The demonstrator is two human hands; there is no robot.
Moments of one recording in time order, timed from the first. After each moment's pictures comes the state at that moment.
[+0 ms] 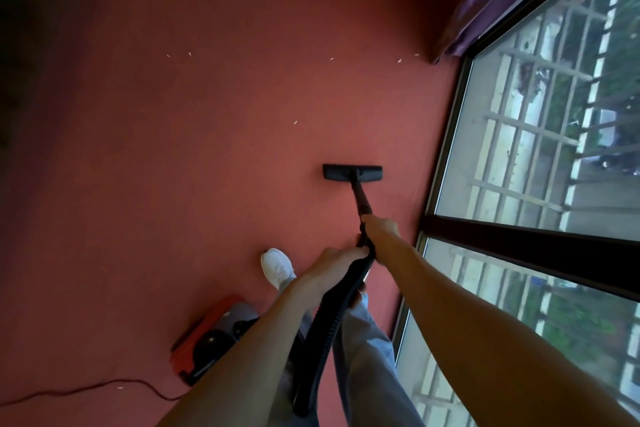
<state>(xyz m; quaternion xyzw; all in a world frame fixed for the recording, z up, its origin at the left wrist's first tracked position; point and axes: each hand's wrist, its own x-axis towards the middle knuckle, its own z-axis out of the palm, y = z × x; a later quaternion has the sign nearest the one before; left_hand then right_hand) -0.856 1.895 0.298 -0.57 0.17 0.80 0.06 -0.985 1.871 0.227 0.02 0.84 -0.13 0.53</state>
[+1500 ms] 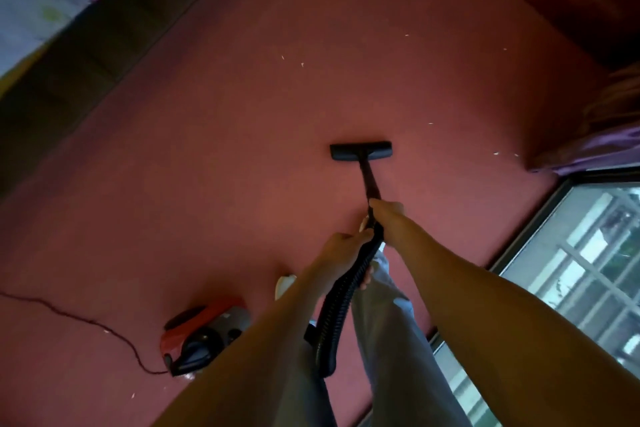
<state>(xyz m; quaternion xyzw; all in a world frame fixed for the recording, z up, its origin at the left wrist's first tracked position) -0.765 1.729 0.291 -0.64 0.05 0.75 -0.18 -0.861 1.648 0.188 -0.19 0.79 -0.03 0.58</state>
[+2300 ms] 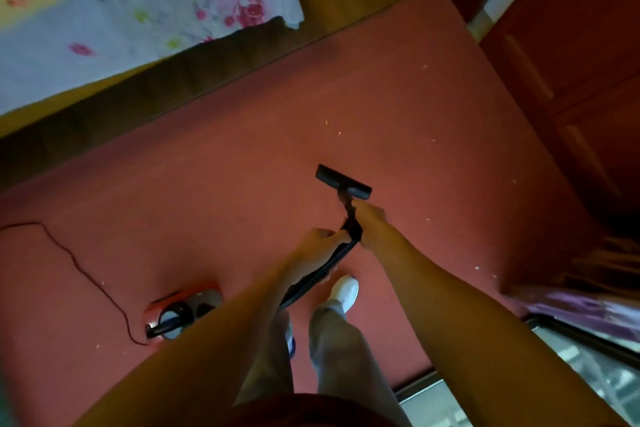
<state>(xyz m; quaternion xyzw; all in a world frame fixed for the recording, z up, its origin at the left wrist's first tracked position) -0.748 1.595 0.423 -0.73 0.06 0.63 -0.26 -0.807 1.485 0.374 -0.27 0.70 0.04 0.66</state>
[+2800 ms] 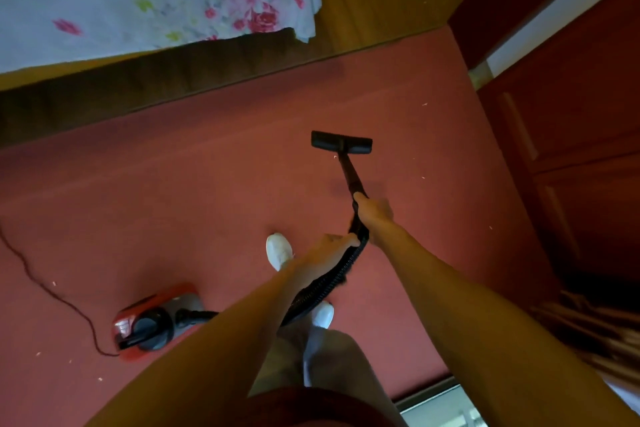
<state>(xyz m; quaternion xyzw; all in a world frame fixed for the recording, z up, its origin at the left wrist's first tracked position) -0.678 1.522 0.405 -0.65 -0.02 0.68 -0.32 -0.717 1.398 0.383 -0.46 0.70 0.08 0.54</state>
